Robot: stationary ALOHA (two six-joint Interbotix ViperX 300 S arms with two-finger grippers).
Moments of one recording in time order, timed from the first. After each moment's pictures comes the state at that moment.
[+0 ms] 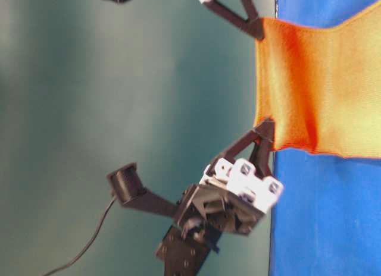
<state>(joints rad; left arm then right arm) 0.19 0.16 0.65 -0.03 -0.31 0.17 -0.35 -0.28 1.03 -0.03 -0.13 0.19</state>
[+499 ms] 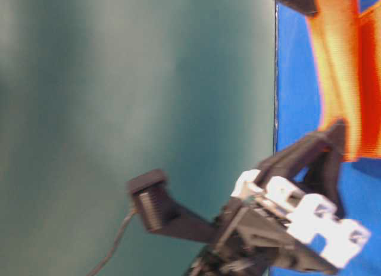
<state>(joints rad) 0.00 0.23 0.68 -0.03 -0.30 0.13 -0.12 -0.20 1.05 0.10 -0.11 0.20</state>
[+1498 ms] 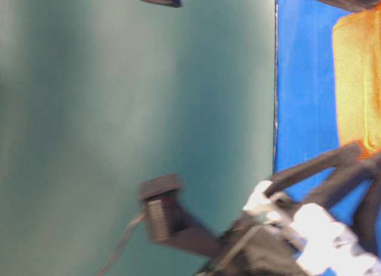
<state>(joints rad) -0.03 0.14 0.71 -0.03 -0.18 0.10 0.01 -0.15 0.98 0.19 -0.06 0.18</state>
